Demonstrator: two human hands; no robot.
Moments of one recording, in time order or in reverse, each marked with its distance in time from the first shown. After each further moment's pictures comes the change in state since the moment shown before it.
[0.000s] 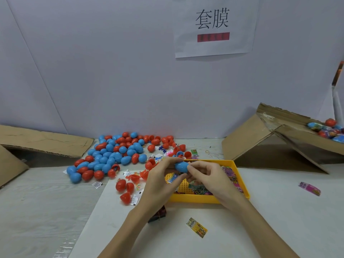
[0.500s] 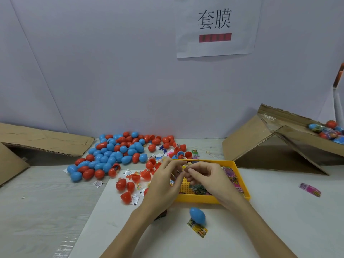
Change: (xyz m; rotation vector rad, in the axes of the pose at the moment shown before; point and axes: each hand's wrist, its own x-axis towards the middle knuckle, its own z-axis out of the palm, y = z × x) left_hand -0.002 -0.001 0.007 0.196 -0.046 0.018; right_hand 0.000 0.002 0.001 -0.021 0.007 -0.017
